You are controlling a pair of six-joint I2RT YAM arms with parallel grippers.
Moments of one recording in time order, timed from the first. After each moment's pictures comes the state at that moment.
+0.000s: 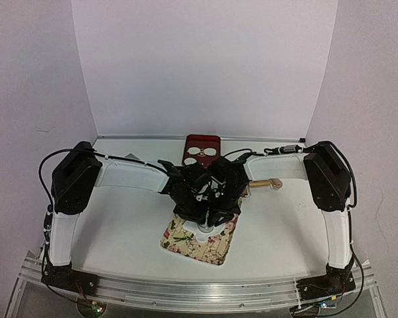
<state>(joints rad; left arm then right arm) -1.00 2.12 1.52 -0.59 0.16 -0.58 0.80 2.15 1.55 -0.83 -0.40 0.63</state>
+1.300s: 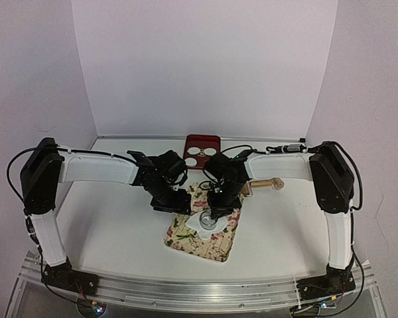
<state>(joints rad) -0.92 1.85 1.31 -0.60 0.11 -0.61 0.82 2.11 1.57 -0.82 -0.20 0.61</state>
